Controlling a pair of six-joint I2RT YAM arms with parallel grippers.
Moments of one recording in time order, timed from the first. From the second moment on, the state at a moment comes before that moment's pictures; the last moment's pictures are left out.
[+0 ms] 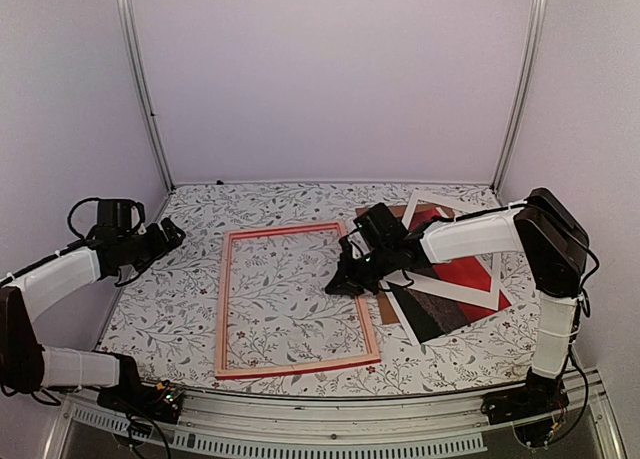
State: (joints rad) left arm 0.01 1.13 0.62 -0.18 0.15 -0.55; right arm 0.82 1.97 1.25 -0.16 -0.46 0.88
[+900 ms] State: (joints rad) left arm 0.01 1.13 0.62 -0.18 0.15 -0.54; right arm 0.82 1.97 1.30 -0.21 -0.44 0.84
